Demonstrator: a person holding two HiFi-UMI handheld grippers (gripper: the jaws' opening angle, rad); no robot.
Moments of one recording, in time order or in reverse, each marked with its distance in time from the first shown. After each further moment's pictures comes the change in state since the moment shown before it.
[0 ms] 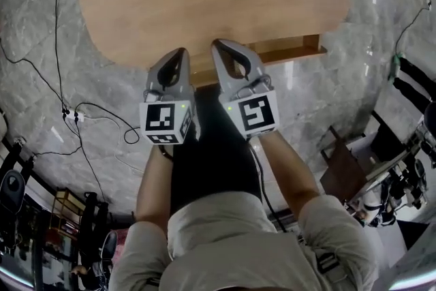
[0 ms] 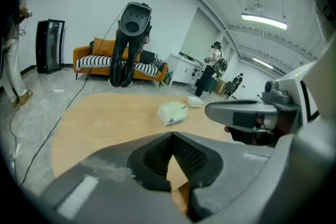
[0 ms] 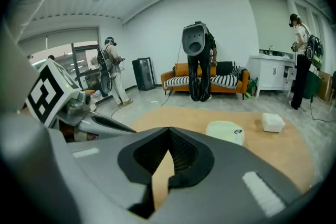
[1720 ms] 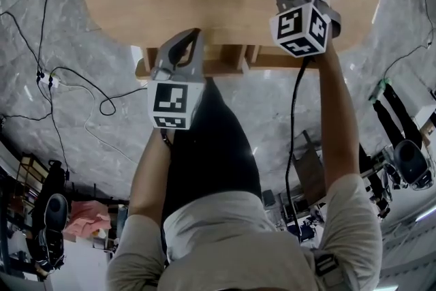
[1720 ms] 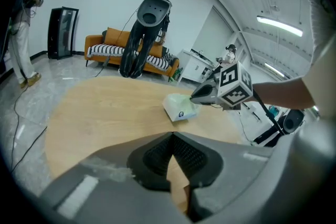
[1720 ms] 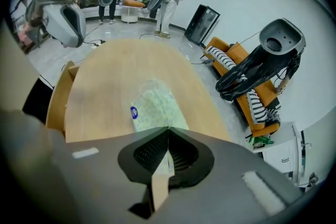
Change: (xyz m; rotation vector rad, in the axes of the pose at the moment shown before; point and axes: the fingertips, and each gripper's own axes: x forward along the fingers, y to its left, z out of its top) left arm 0.034 0.037 -0.039 -0.101 0.041 0.054; right arm 0.141 -0.143 -0.038 -0.925 0.477 0.083
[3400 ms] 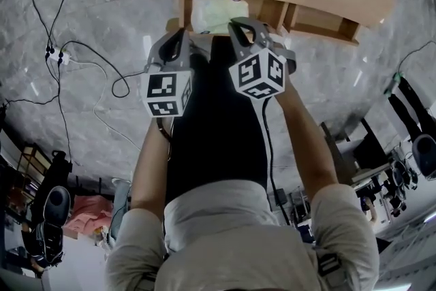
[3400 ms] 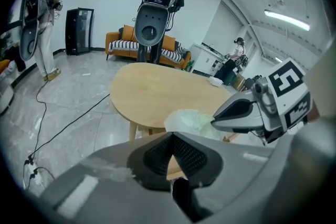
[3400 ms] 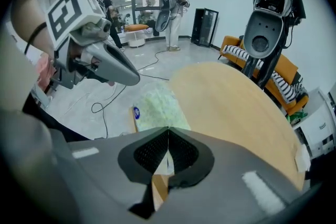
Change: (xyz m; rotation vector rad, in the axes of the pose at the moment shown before) left arm -0.150 0.076 -0.150 -0.059 0.068 0.118; right arm -0.080 0.321 0.121 0.237 -0.114 0.243
